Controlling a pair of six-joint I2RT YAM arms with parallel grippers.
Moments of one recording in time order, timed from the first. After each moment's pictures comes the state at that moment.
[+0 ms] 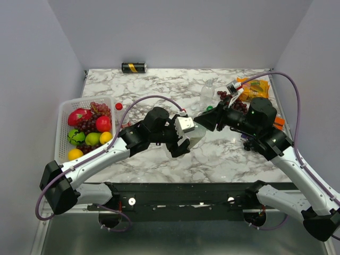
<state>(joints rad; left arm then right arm) -0.87 1.23 1.01 -0.31 0.42 0.18 0.58 0.94 1.03 -0.22 -0.43 0.45</state>
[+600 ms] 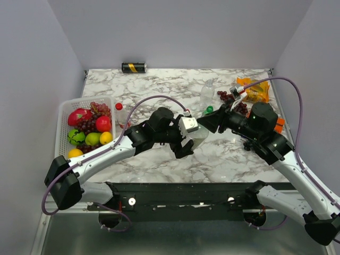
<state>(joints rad) -0.88 1.28 1.01 -0.26 0.43 0.16 0.58 0.89 0.97 -0.20 -0.37 0.43</state>
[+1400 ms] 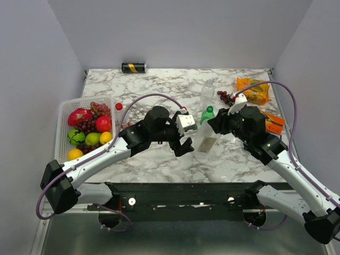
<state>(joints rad) -0.88 1.26 1.01 -0.23 0.43 0.15 0.58 0.89 0.88 -0.33 0.02 0.26</state>
